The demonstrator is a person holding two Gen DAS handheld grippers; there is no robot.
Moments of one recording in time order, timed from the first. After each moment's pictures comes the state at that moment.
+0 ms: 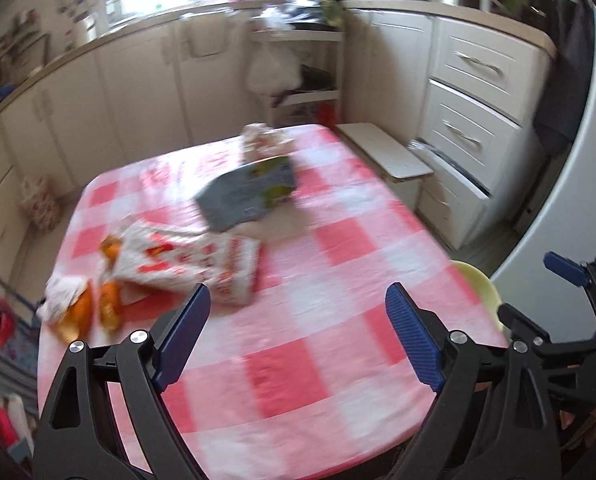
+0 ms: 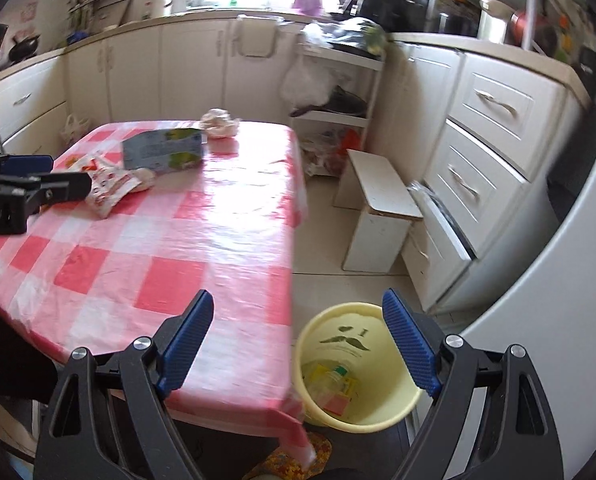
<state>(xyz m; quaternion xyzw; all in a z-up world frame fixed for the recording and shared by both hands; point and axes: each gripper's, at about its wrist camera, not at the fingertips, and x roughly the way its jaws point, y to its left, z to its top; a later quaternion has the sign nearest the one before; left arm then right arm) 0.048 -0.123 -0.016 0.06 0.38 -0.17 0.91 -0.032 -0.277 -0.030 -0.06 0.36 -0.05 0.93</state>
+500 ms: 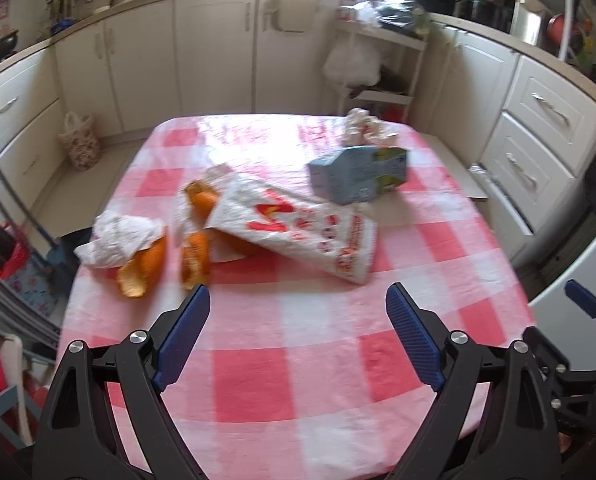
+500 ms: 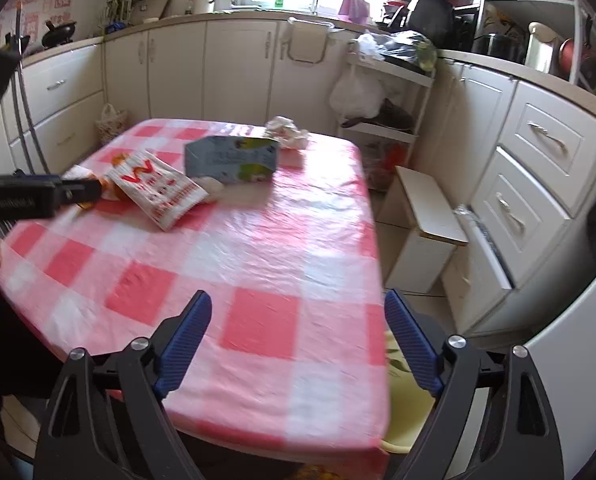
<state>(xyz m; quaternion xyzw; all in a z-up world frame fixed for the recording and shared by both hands) 0.068 -0.032 -0.036 -0.01 0.41 -0.07 0.91 -0.008 -0.219 -0.028 -0.07 0.36 0.01 0.93</state>
